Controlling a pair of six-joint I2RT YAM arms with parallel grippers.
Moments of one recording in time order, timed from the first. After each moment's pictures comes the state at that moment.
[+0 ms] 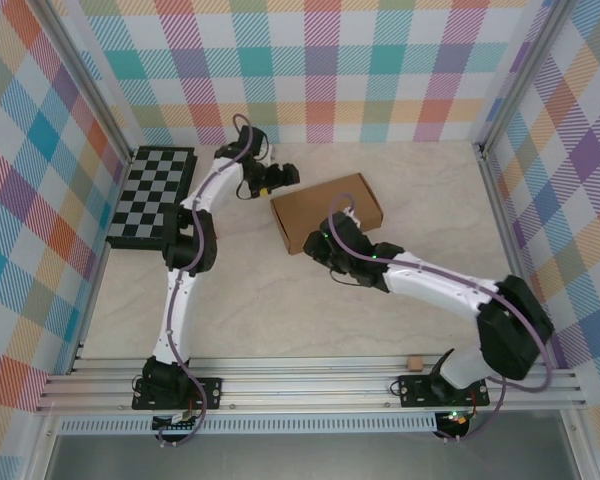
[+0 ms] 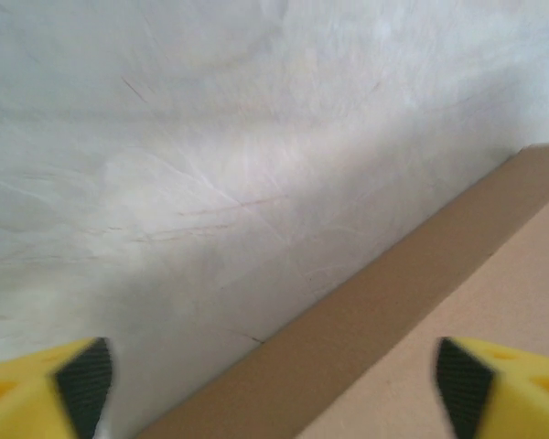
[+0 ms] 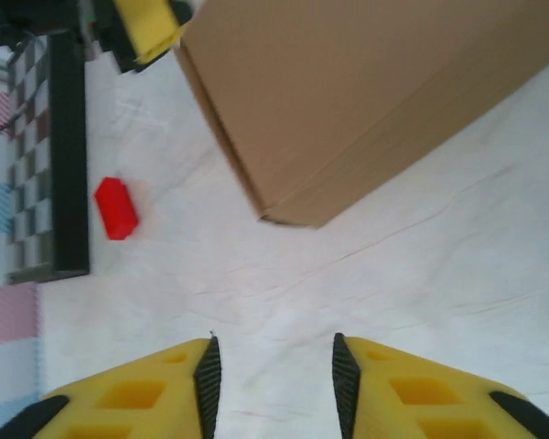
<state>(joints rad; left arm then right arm) -0.25 2.52 2.35 -0.86 0.40 -0.41 0.80 1.44 0.98 -0.27 0.15 1.06</state>
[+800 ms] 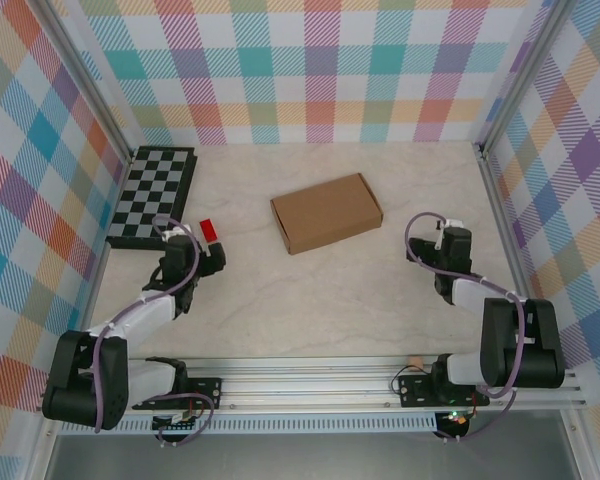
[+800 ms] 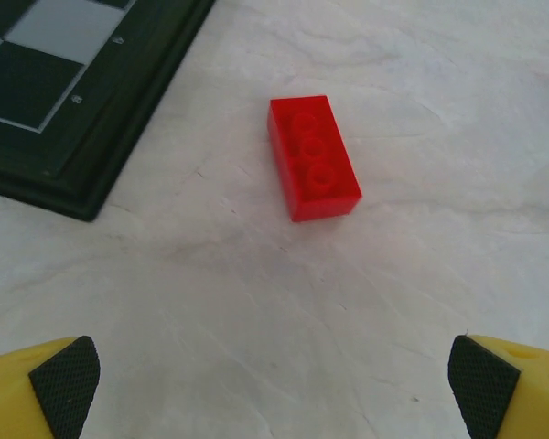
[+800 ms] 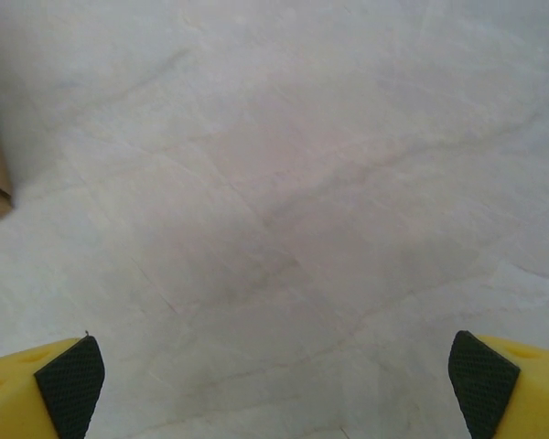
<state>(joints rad) -0.15 1.20 0.42 0.14 -0.24 -0.31 -0.03 1.36 0.44 0.29 0.04 0.14</state>
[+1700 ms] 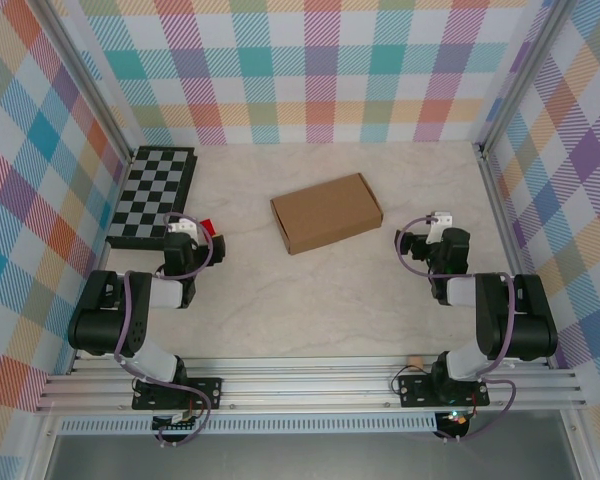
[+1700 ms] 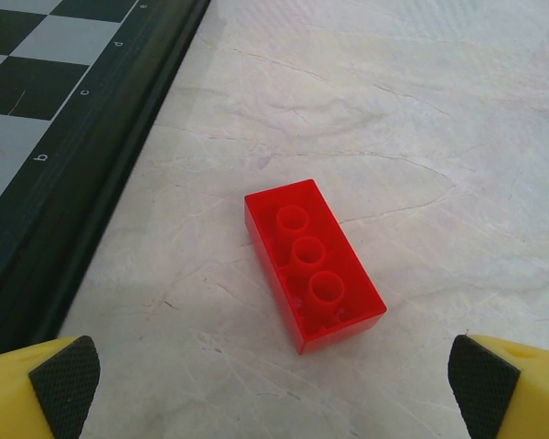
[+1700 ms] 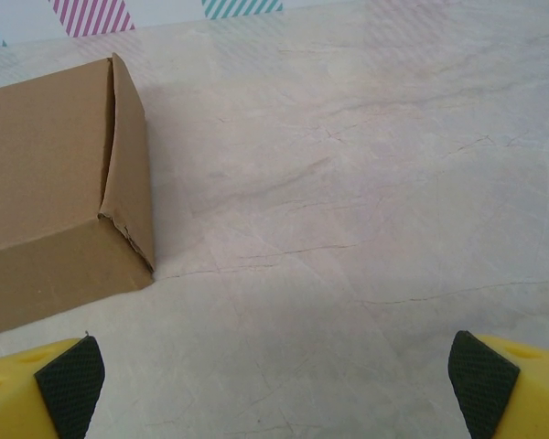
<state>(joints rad) -0.06 1.57 0.42 0.68 -0.09 -0.11 -0.02 1.52 0.40 0.70 -0.16 0.08</state>
